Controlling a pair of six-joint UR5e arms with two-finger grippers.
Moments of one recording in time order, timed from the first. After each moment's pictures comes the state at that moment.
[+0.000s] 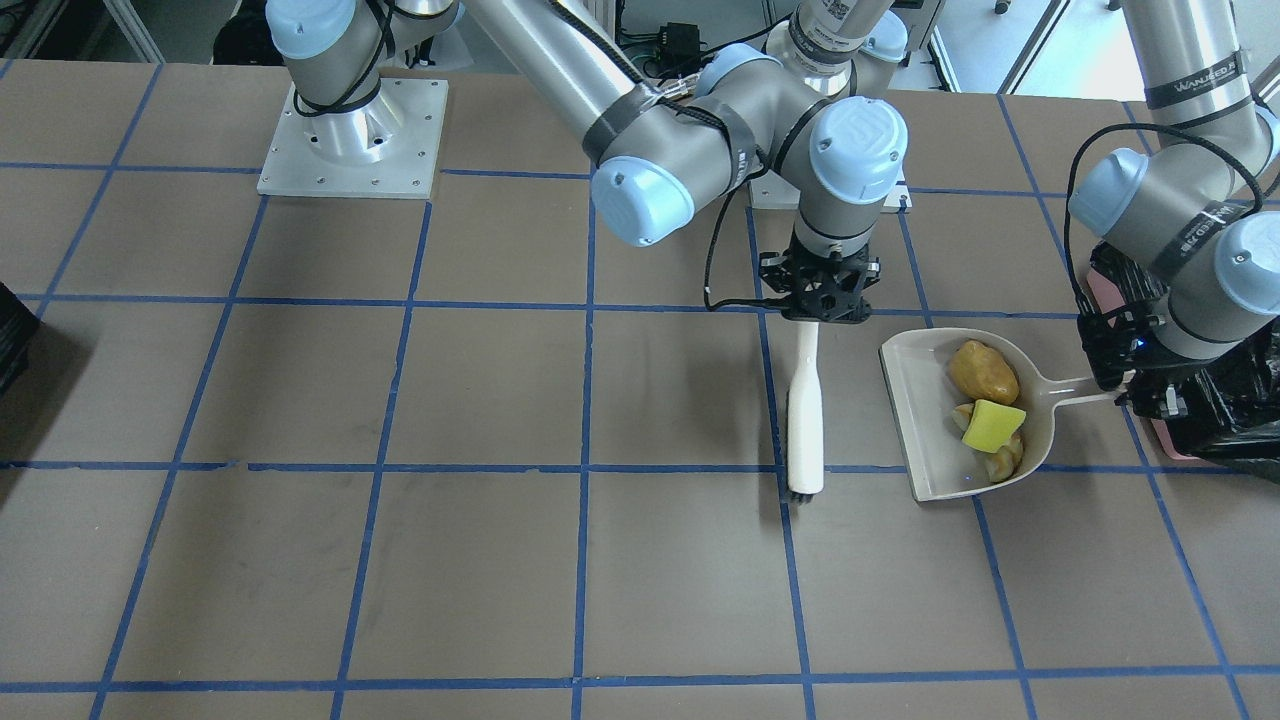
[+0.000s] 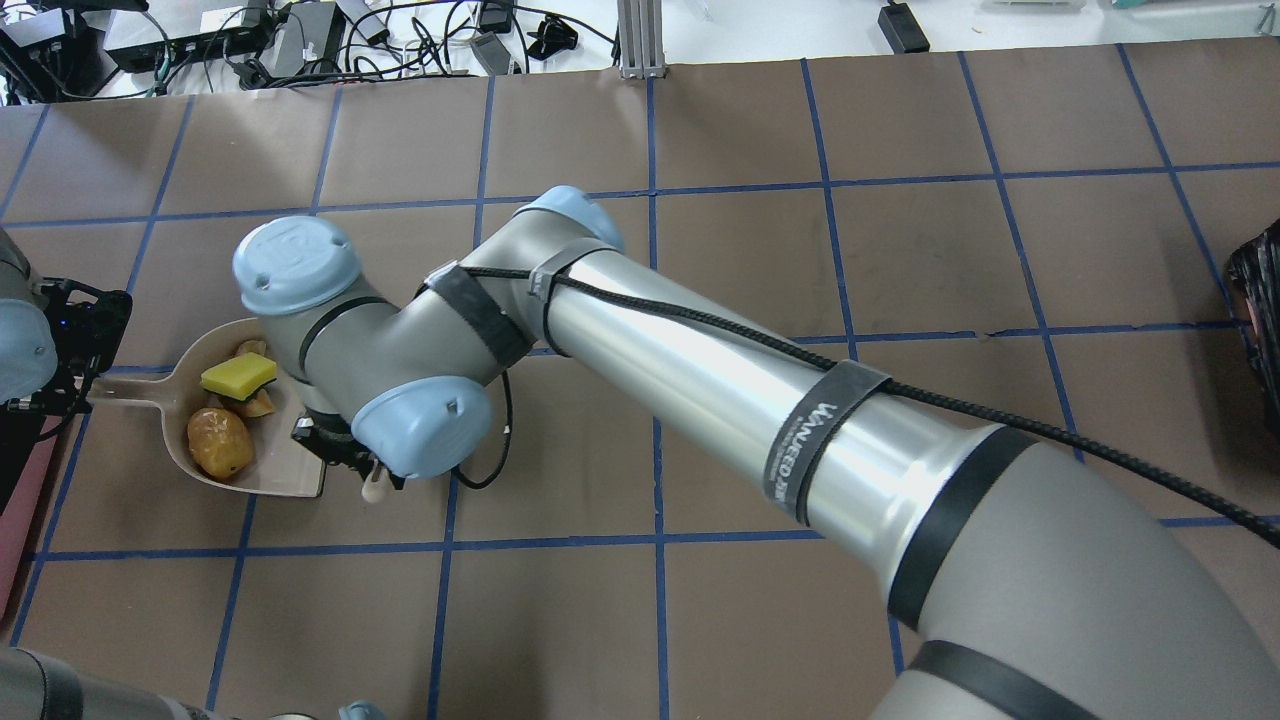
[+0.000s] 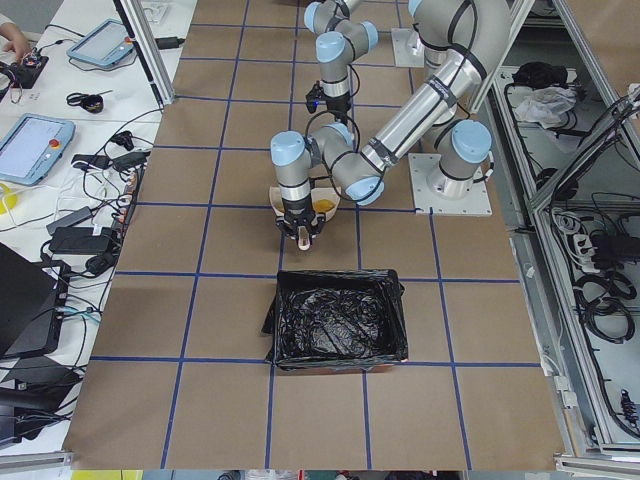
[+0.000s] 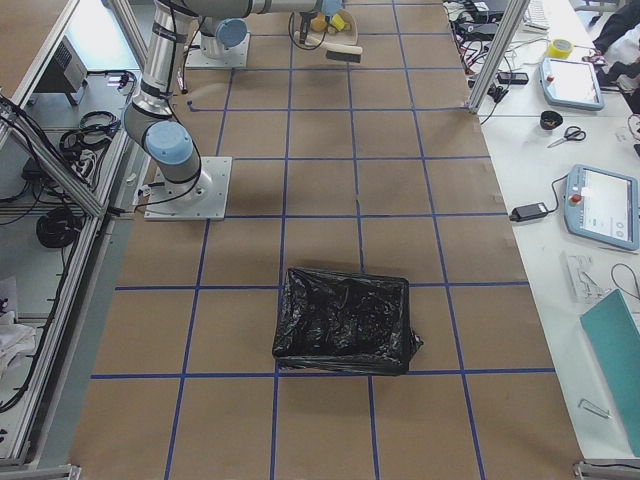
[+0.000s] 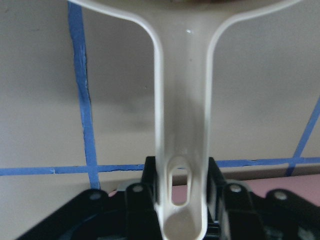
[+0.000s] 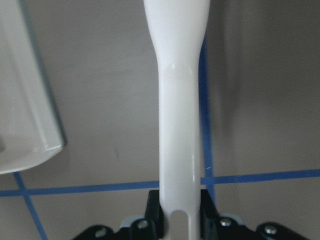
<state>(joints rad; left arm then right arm) -0.96 -1.86 -1.92 -0.85 1.87 2.16 2.30 -0.97 1.33 -1.87 -1.34 0.90</state>
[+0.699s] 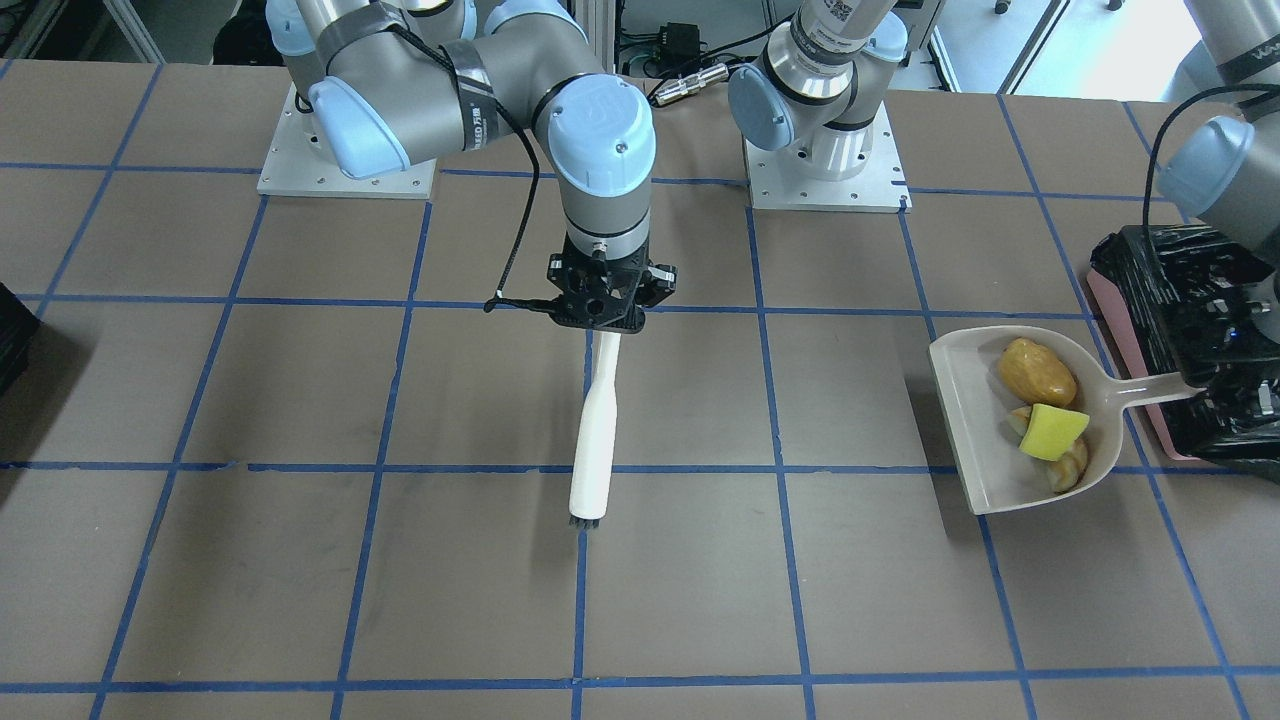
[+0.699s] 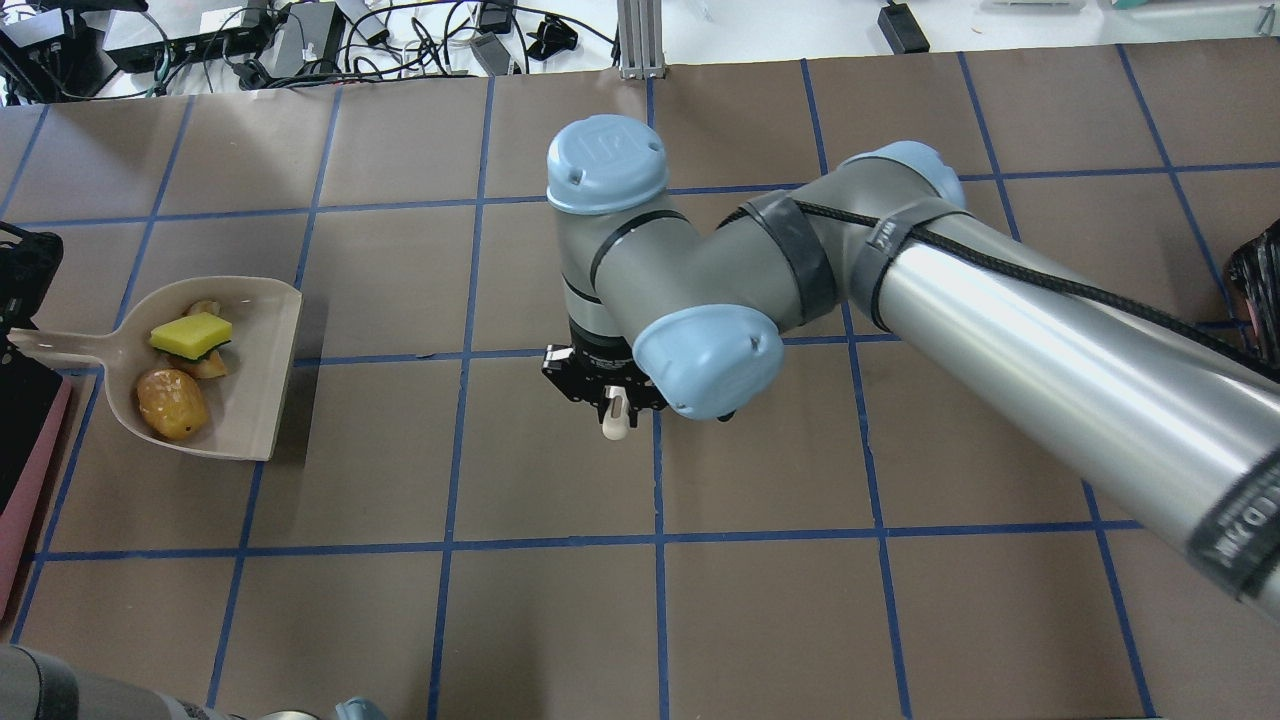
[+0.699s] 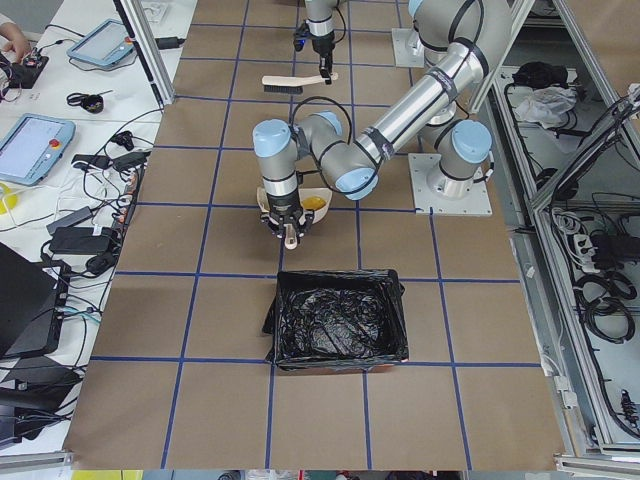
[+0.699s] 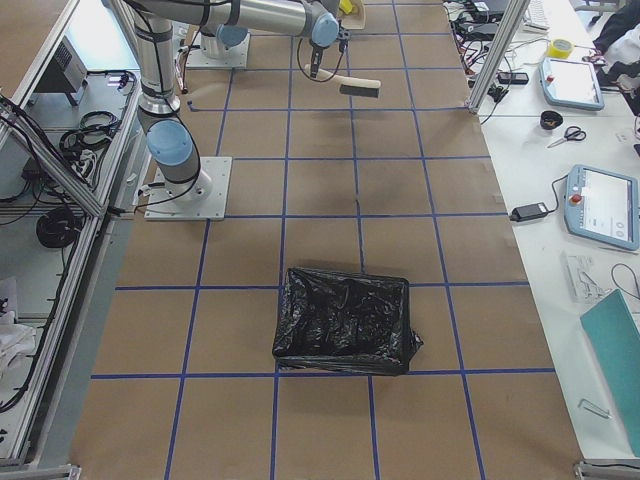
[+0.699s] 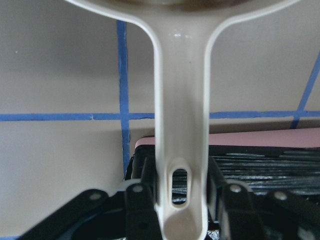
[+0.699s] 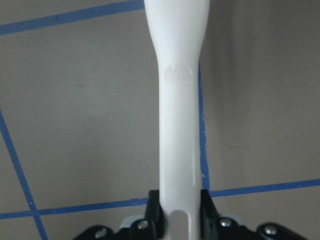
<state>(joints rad) -0.93 -1.86 -1.70 -1.06 1.84 2.18 2.05 -1.33 1.78 -1.92 -1.44 0.58</state>
